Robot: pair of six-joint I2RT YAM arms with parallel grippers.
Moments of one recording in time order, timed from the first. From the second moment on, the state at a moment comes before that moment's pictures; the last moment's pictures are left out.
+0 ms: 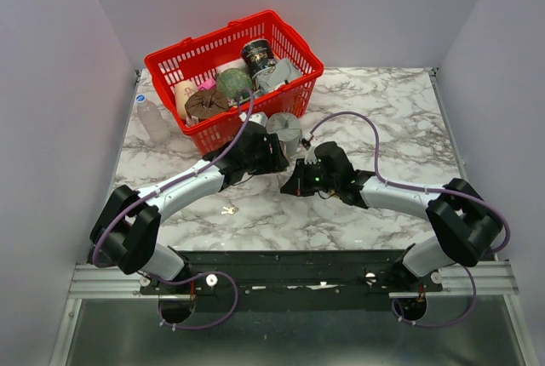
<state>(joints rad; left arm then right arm) -0.67 1.46 0.93 -0.16 0.01 -0.73 0.75 1.50 0.72 0.19 -0.31 0.65</state>
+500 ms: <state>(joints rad) -0.67 1.46 0.93 -0.16 0.01 -0.73 0.75 1.47 0.73 0.18 -0.30 0.64</state>
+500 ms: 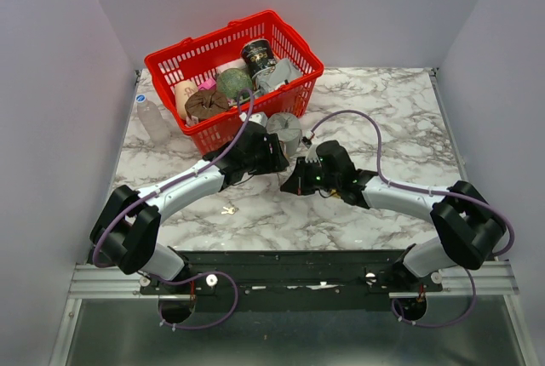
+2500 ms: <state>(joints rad) -0.68 1.46 0.93 -0.13 -0.04 -0.73 0.74 1.51 0.75 0.23 -0.26 0.73</state>
